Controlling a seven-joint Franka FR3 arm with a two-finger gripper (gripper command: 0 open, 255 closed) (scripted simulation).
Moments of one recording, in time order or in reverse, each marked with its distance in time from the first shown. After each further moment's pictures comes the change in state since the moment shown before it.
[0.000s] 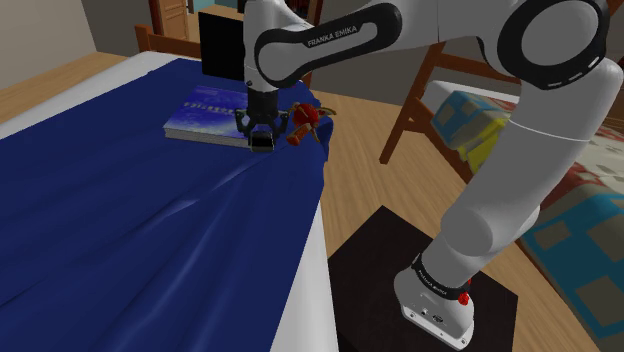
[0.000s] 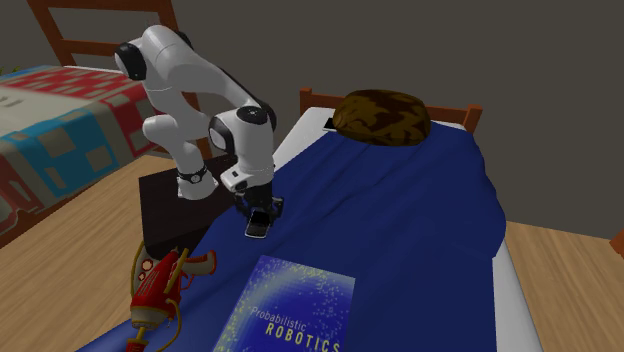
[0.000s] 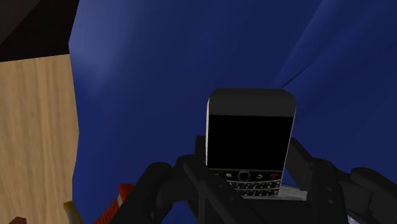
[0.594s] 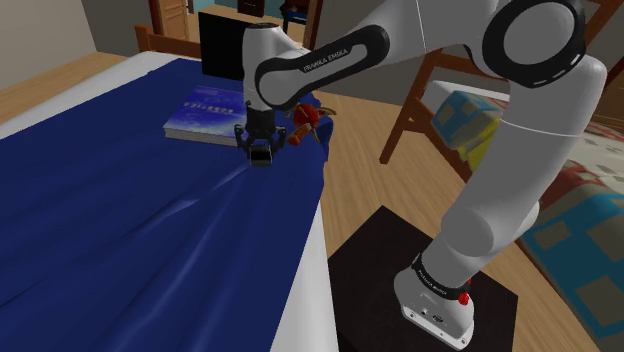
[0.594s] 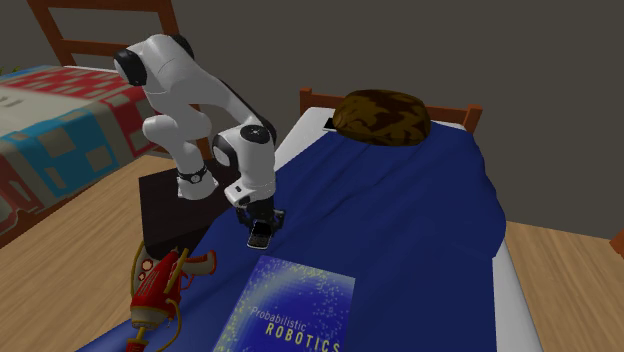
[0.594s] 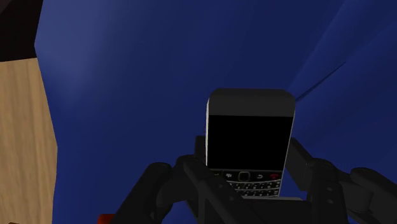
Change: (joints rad) arm 0.011 0.063 -0.012 -0.055 -0.050 0.104 0.038
